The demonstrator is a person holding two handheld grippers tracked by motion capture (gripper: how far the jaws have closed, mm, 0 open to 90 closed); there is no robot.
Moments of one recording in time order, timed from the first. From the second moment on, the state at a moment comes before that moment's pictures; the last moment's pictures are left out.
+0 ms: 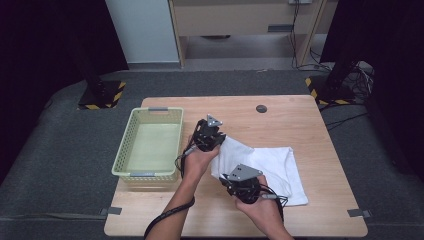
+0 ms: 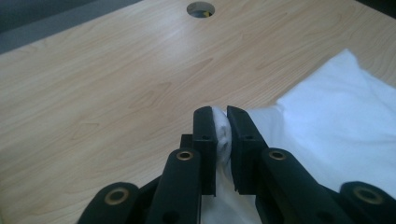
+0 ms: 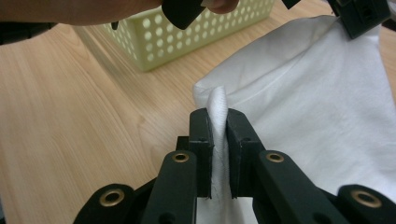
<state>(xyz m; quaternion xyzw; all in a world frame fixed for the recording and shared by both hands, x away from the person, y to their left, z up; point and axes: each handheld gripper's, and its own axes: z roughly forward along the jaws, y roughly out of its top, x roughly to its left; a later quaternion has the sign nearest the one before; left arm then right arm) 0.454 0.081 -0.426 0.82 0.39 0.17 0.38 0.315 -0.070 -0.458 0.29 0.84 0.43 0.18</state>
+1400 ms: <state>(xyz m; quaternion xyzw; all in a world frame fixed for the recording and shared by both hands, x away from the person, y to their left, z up) 0.439 0.126 -0.378 0.82 0.39 0.20 0.37 0.313 -0.011 -0.414 0.27 0.83 0.46 0.15</state>
